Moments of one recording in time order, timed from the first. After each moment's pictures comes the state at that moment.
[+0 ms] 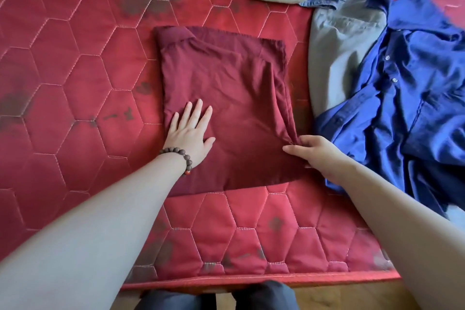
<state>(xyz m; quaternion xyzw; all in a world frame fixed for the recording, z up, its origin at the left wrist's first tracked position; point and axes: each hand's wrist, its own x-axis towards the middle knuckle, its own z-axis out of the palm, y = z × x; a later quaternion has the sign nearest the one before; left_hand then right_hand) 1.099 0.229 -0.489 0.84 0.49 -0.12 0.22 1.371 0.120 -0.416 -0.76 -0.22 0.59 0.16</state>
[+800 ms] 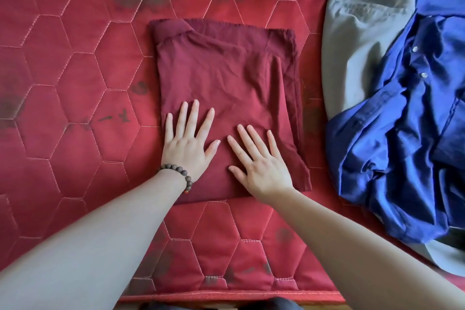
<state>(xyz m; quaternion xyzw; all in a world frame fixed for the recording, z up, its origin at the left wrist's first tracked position) 1.096 0.215 -0.516 0.86 0.50 -0.06 0.08 1.277 0.116 -0.506 -0.67 -0.73 0.17 -0.05</state>
